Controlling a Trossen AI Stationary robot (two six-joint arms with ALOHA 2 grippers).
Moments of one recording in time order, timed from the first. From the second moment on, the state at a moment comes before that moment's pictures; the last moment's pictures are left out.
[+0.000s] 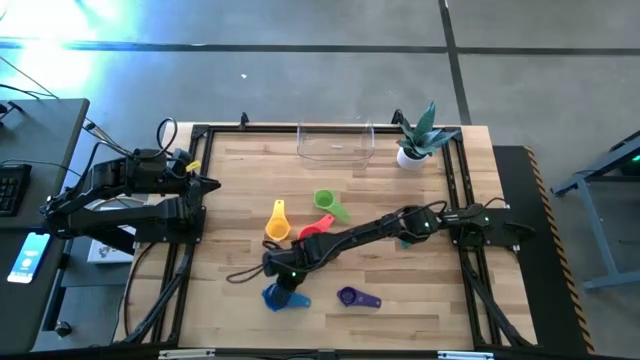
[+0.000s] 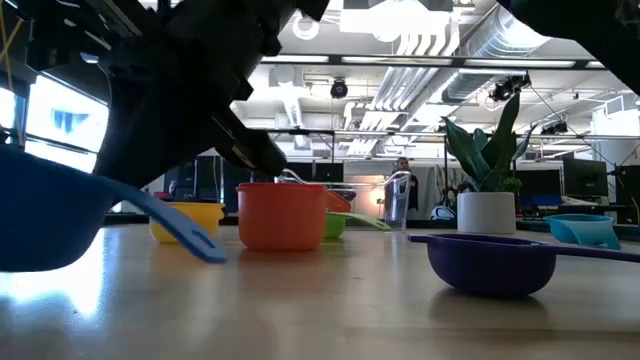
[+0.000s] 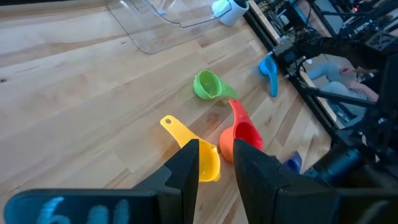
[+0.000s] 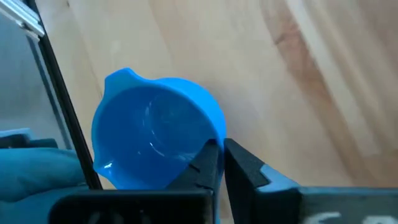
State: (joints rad) left arm 0.26 0.35 0.81 -1.03 -0.03 -0.75; right arm 0.27 2.57 2.36 -0.82 -0.20 0.81
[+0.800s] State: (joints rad) left arm 0.26 0.35 0.81 -1.03 -0.03 -0.75; right arm 0.06 2.34 2.36 -1.20 -0.23 0.14
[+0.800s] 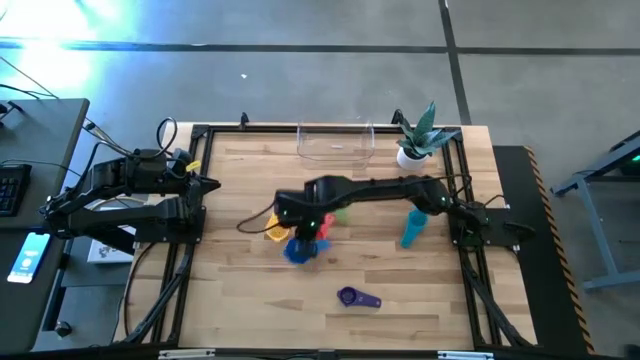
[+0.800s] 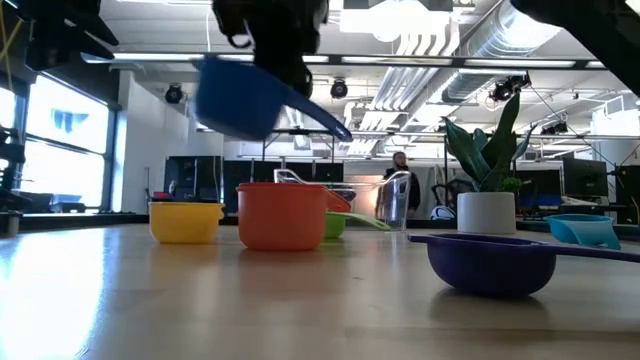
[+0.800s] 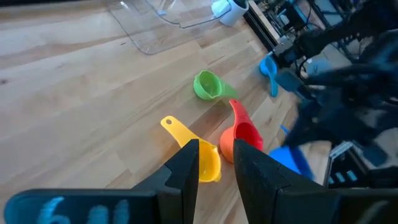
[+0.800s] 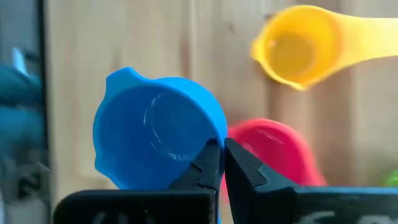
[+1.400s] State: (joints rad) left arm 0.26 0.35 0.81 -1.03 -0.15 -1.04; right arm 0.00 2.33 2.36 -1.33 -0.15 -0.77
